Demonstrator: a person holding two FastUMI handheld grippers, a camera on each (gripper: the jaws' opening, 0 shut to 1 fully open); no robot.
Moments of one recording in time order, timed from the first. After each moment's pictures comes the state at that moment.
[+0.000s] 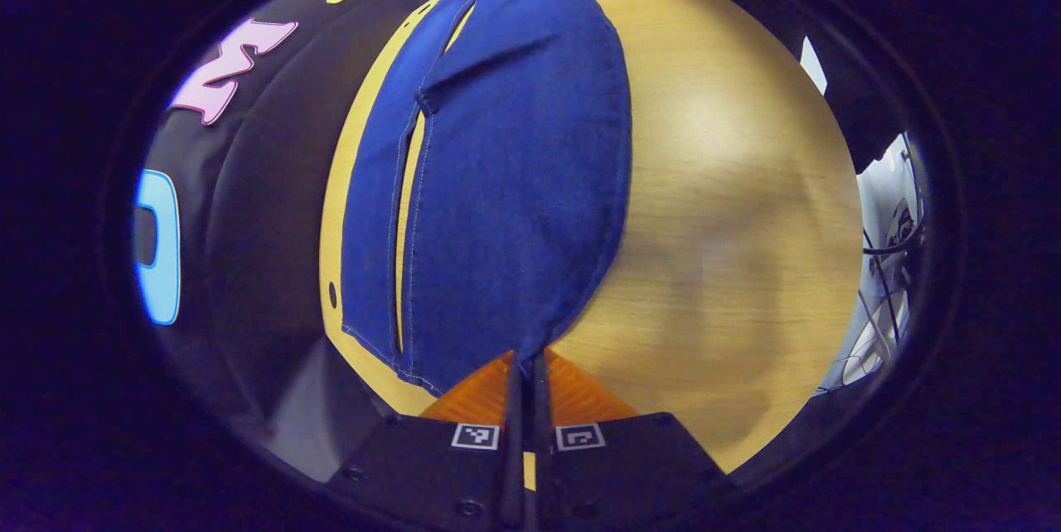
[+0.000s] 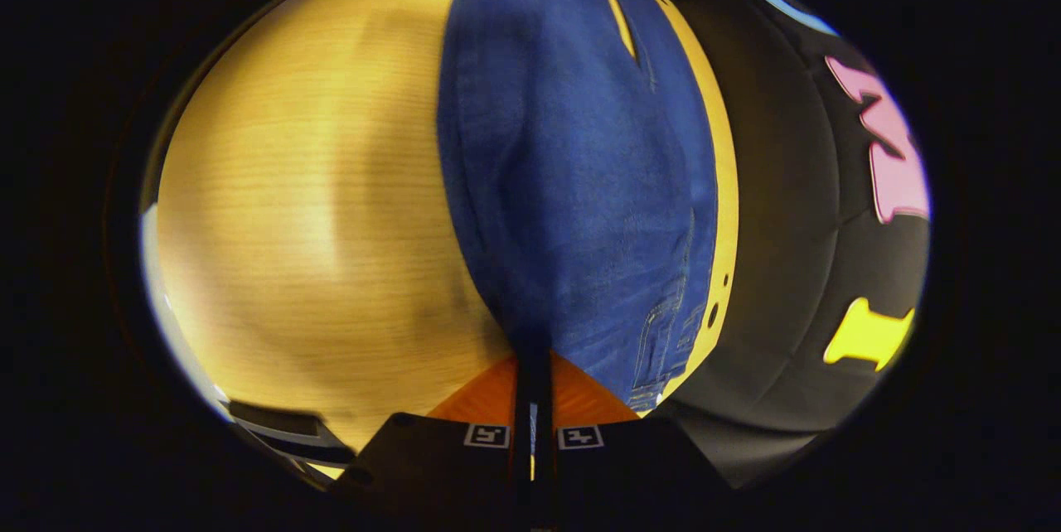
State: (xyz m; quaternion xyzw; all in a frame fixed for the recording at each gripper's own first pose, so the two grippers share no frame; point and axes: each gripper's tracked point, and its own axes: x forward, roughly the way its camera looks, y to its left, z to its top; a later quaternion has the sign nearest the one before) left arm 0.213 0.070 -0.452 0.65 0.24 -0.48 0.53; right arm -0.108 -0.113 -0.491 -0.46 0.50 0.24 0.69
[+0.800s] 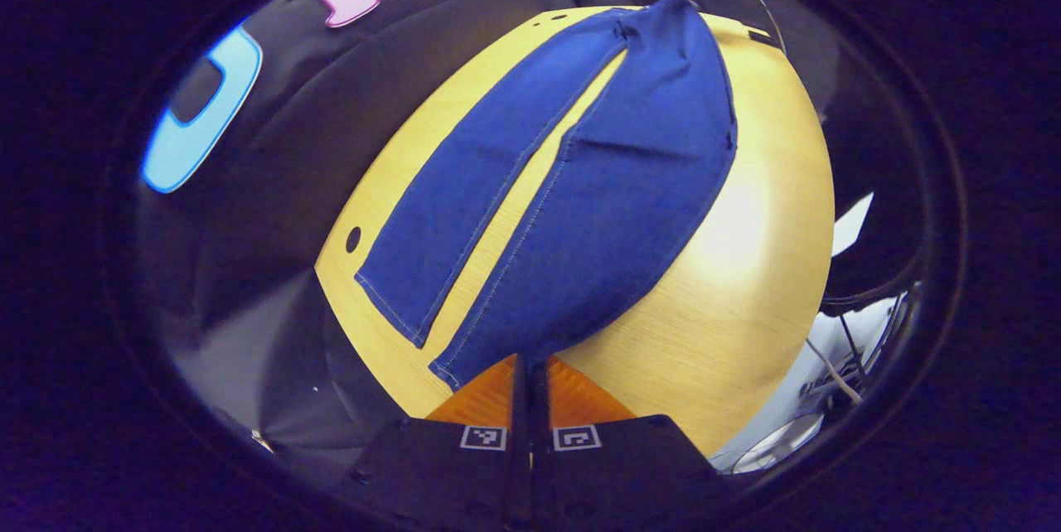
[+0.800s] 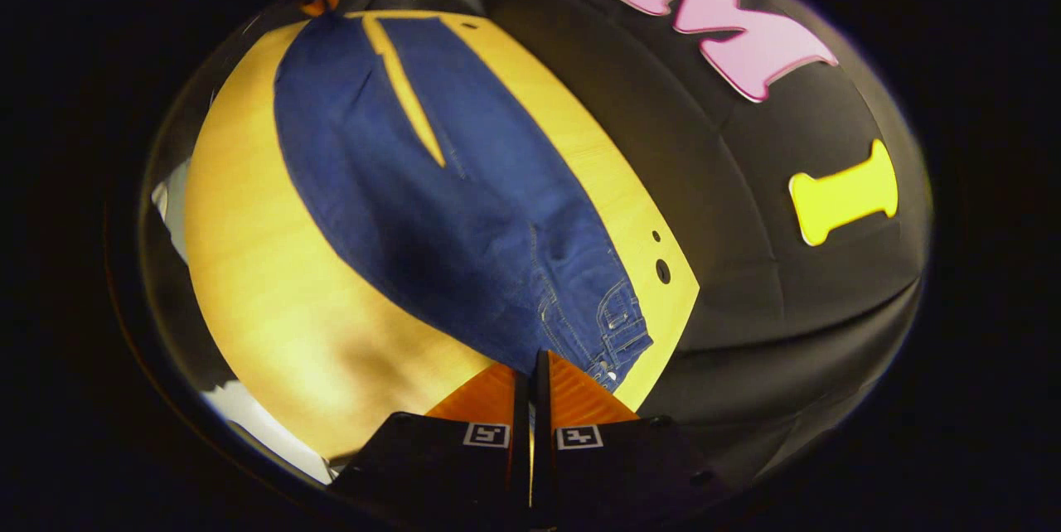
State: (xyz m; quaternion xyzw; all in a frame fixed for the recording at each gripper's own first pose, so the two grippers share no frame) left arm 0.247 0.042 -0.376 0.46 0.36 -0.45 0.68; right arm -0.033 -0.132 -0.373 -0.25 0.47 0.11 0.84
